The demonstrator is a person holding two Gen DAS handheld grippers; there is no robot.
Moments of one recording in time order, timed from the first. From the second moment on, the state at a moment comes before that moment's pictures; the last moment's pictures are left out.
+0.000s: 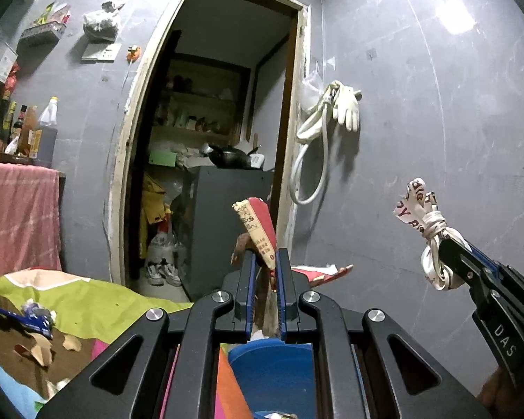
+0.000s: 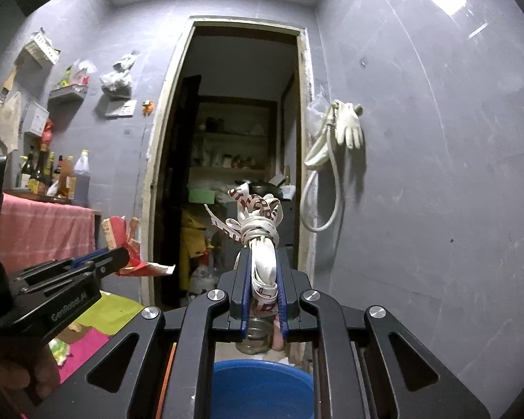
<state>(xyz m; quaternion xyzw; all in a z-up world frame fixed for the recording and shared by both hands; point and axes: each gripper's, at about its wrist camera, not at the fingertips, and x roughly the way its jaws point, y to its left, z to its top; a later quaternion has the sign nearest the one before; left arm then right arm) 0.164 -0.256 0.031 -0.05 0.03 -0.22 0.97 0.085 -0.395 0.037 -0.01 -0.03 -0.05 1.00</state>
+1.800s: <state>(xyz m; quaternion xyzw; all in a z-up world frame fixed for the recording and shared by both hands) 0.233 -0.240 -0.002 -0.08 0.19 -0.22 0.95 0.147 -0.429 0.002 0.07 0.11 -0.02 0.99</state>
